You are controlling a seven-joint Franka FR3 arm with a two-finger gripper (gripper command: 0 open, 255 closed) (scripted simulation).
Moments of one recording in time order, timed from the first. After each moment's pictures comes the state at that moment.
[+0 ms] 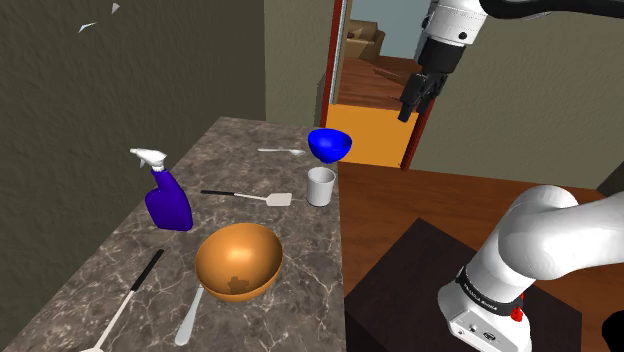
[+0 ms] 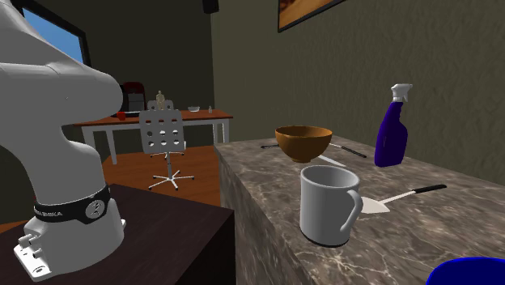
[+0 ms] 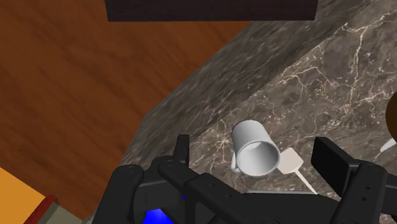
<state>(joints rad) -0.02 -0.83 0.02 -2.35 0.03 1.62 0.01</state>
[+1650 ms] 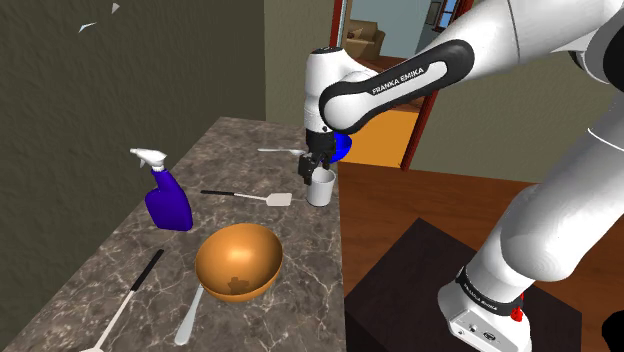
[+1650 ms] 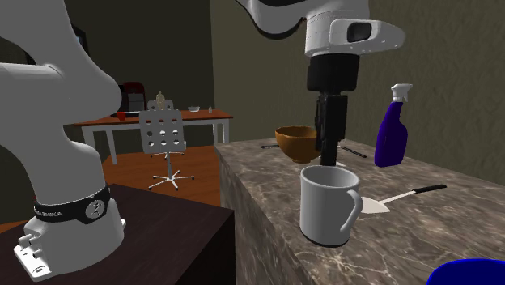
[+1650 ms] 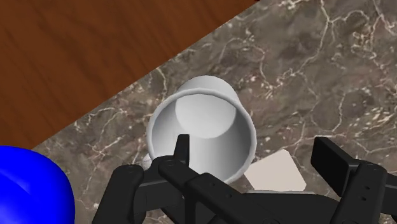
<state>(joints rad) 0.04 -0.08 0.23 -2.26 -0.05 2.17 0.15</state>
